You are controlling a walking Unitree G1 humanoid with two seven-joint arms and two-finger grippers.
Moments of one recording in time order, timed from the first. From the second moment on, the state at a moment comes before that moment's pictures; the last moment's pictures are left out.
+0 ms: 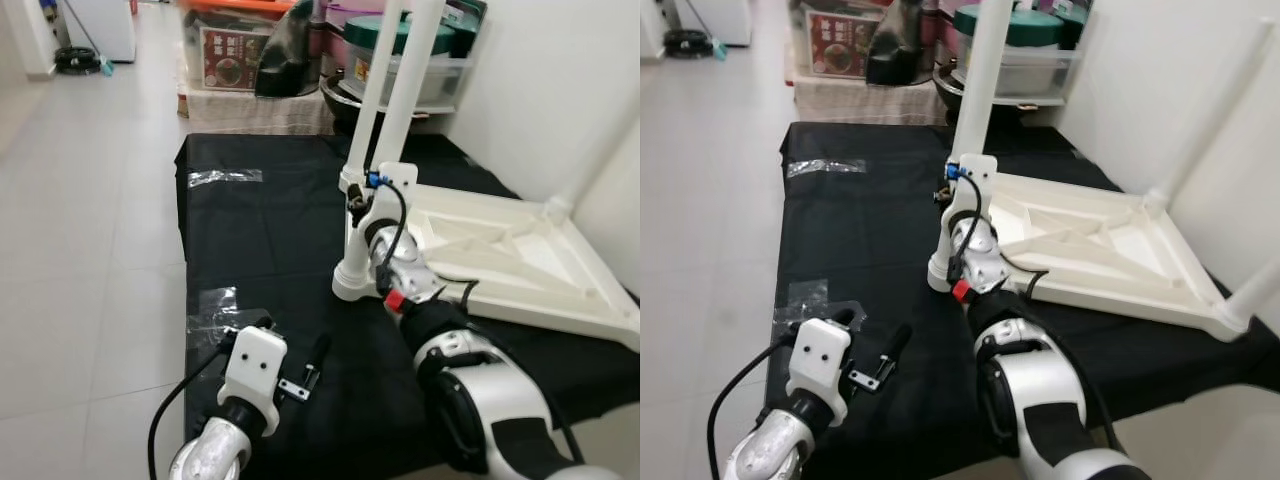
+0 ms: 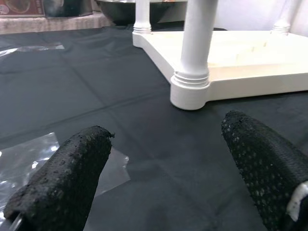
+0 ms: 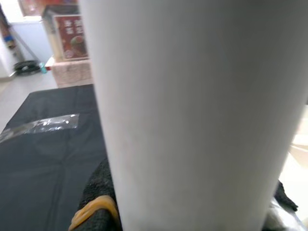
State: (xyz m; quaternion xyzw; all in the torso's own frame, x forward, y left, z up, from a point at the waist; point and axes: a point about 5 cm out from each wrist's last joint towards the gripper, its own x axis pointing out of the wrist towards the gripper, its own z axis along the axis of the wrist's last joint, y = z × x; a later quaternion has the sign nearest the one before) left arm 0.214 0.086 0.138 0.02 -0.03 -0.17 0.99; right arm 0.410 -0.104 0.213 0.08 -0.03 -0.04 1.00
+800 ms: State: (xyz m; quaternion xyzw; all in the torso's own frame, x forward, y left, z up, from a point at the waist) left arm 0.215 0.086 0.136 0.02 -0.03 -0.17 0.99; right arm 0.389 -0.117 0.202 0.17 -0.03 0.44 0.88
